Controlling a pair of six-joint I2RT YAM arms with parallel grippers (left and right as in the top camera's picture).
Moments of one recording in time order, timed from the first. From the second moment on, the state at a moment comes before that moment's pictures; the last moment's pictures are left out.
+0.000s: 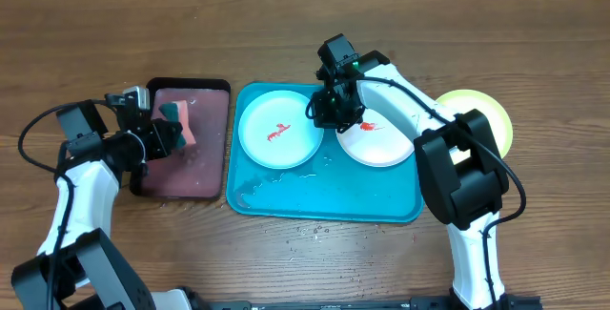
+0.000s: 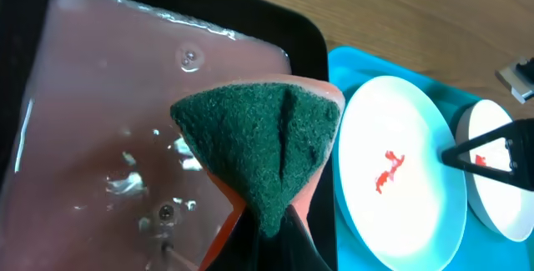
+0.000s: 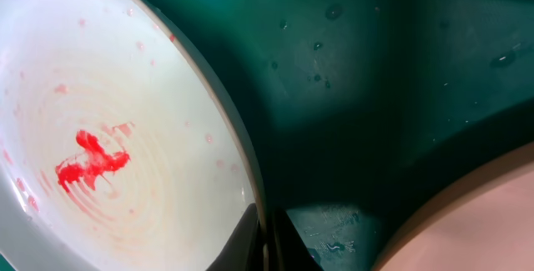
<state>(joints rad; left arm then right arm) 0.43 1.54 0.87 -0.37 0.68 0.09 0.48 2.23 1.70 -0.86 -0.30 0.38</state>
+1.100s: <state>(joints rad) 0.37 1.54 0.87 -0.39 0.40 -0.07 0.48 2.23 1.70 -0.86 -0.30 0.38</state>
